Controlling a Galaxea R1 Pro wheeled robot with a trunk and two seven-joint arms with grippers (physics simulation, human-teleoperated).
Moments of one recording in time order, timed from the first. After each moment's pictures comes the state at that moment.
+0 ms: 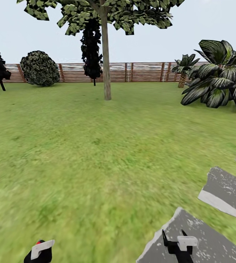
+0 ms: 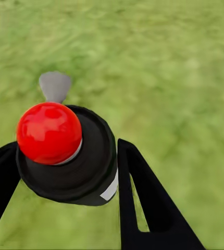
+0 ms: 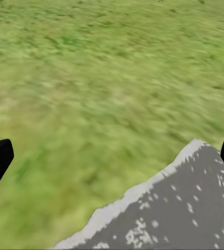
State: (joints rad) left arm -0.29 0.13 0.15 -0.30 0.13 -0.52 -0.01; right arm -0.36 -0.06 -0.10 -0.17 0.07 -0.83 0.00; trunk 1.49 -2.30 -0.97
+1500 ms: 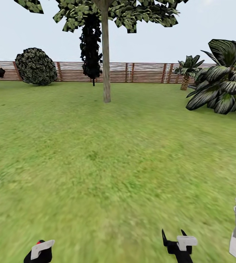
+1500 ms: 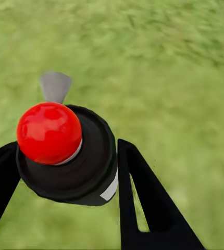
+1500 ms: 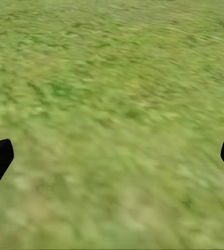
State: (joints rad) left arm -0.29 0.13 0.15 -0.30 0.13 -0.52 -0.01; right arm -0.36 -0.05 -0.10 -0.17 0.07 -0.83 0.00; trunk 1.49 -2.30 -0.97
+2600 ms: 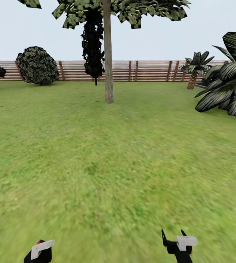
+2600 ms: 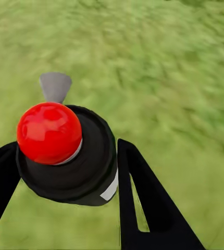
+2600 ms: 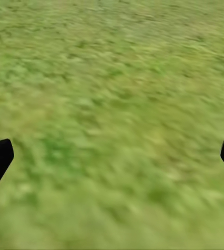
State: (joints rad) left arm -0.29 0.13 0.15 -0.30 0.13 -0.52 -0.01; right arm -0.36 -0.05 -0.10 -0.17 0.07 -0.83 0.00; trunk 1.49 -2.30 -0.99
